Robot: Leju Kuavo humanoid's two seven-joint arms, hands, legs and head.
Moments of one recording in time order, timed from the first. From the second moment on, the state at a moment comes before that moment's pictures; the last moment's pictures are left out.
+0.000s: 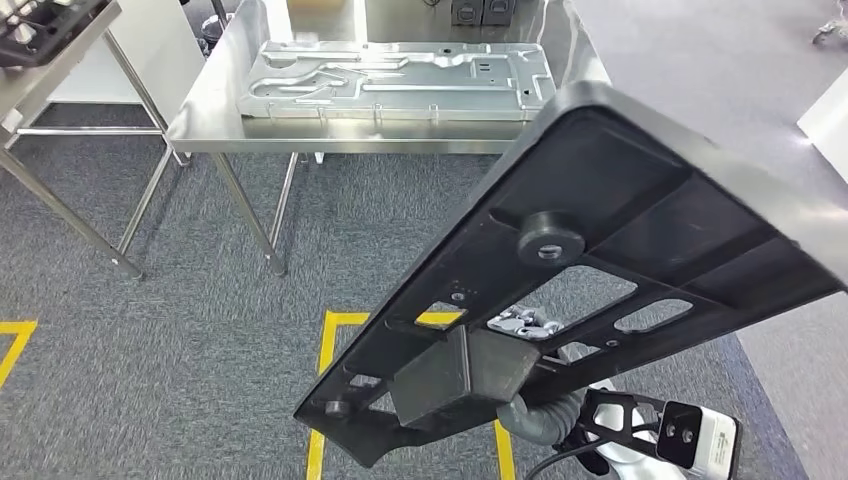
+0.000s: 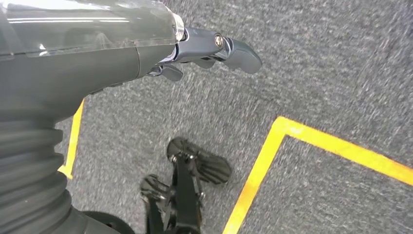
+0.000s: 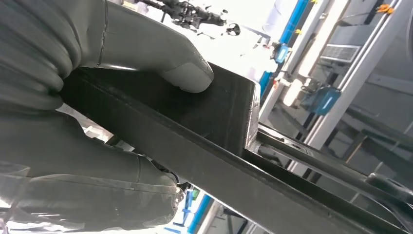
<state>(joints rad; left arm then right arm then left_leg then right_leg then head) -0.10 -0.01 1.34 -0.23 -0.92 -0.05 -0.23 -0.22 -0.22 0.57 -1.92 -0.18 0.36 -0.61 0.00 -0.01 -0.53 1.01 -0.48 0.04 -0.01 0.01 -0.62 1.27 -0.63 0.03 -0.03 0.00</state>
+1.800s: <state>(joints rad) -0.08 -0.04 1.35 -0.23 -0.86 -0.02 -0.24 -0.23 -0.28 0.54 -1.84 -0.18 0.40 -0.62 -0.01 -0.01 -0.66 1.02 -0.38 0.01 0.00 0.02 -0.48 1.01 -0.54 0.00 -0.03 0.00</state>
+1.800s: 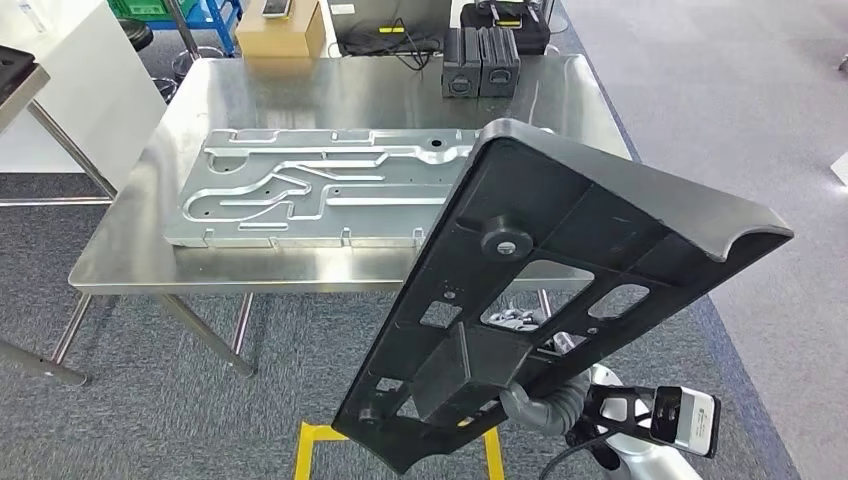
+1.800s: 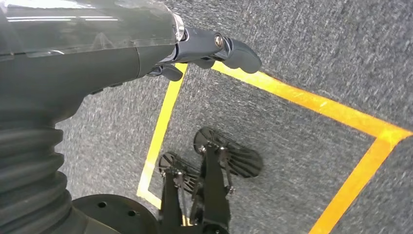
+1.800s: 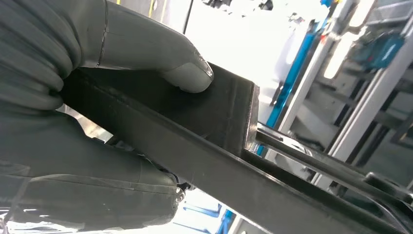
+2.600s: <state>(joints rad) -0.08 -0.05 1.38 -0.23 -0.82 -0.03 -0.27 -0.15 -0.29 0.51 -2.06 0.21 -0.07 -0.62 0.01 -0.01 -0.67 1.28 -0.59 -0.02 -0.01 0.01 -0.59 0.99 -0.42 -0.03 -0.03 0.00</state>
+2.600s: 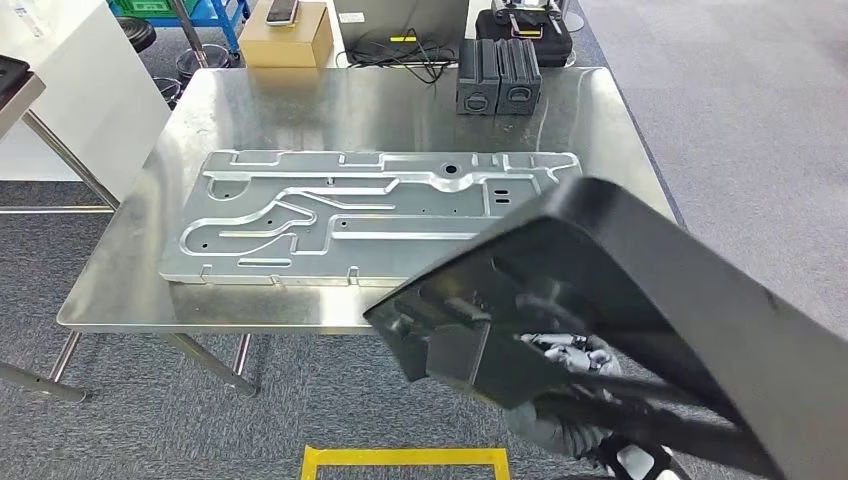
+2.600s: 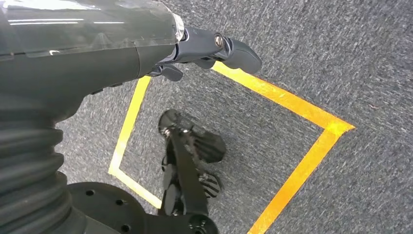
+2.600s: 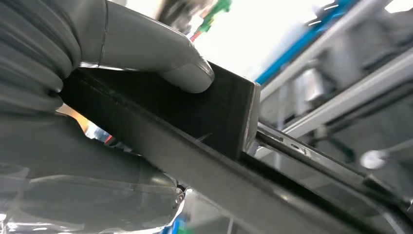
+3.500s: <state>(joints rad) -0.09 -0.03 1.37 -0.22 -0.89 -0.11 -0.32 -1.05 -0.13 0.43 -0.65 1.39 -0.28 -0.23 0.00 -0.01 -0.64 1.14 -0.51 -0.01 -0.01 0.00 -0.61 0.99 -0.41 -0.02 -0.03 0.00</state>
